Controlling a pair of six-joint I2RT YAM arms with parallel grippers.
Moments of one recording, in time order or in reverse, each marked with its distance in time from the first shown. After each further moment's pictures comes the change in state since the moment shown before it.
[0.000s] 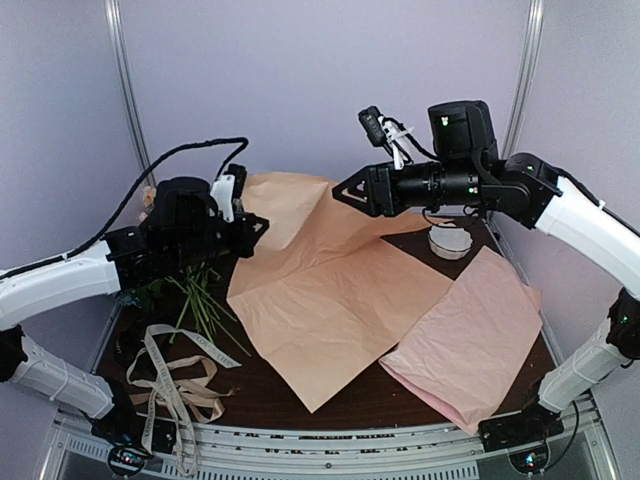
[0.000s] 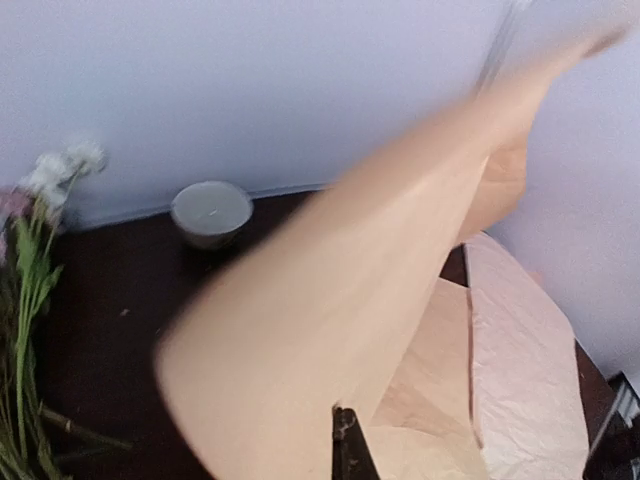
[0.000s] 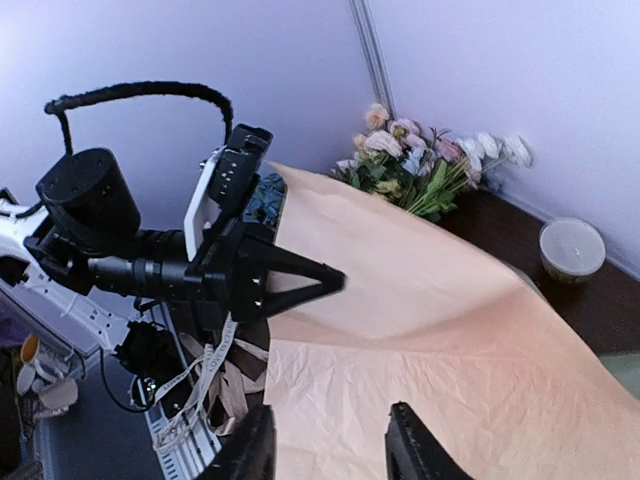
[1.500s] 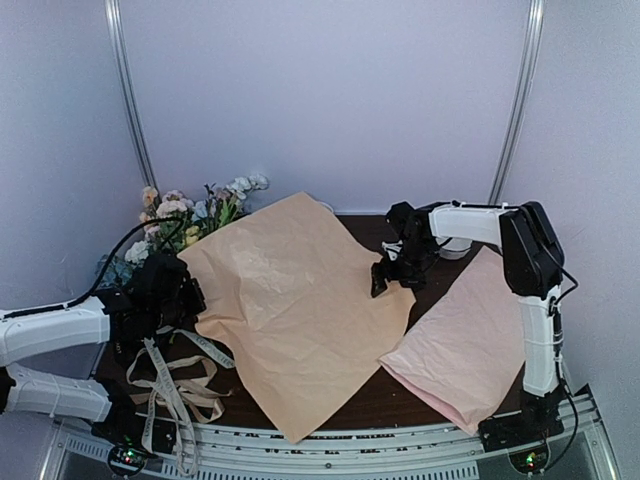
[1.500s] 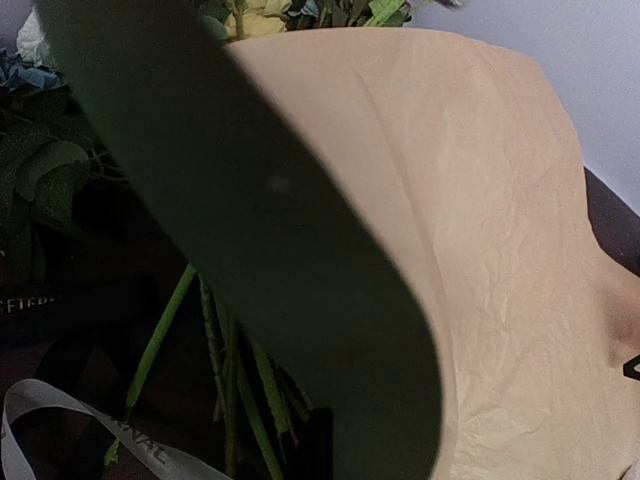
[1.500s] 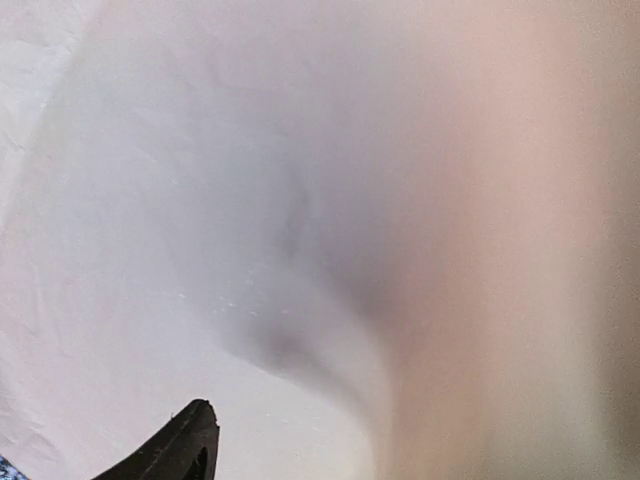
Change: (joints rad) left arm 0.257 -0.214 -0.567 -0.069 -0.258 -0.461; right arm -0.452 0.715 0.001 -0.360 -0.078 0.028
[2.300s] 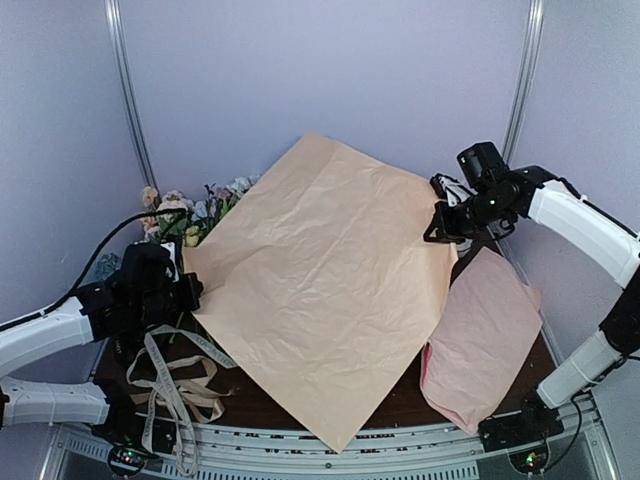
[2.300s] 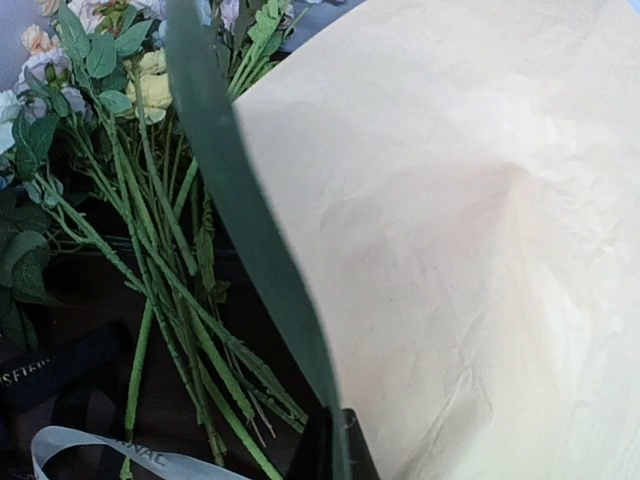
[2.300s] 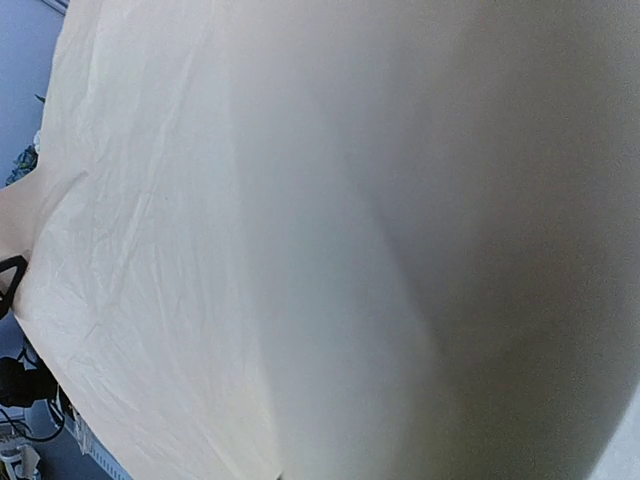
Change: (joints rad) left arm 0.001 -0.130 0.048 -0.077 0.148 0.222; right arm -0.035 -0.672 -0.206 0.021 0.020 0.039
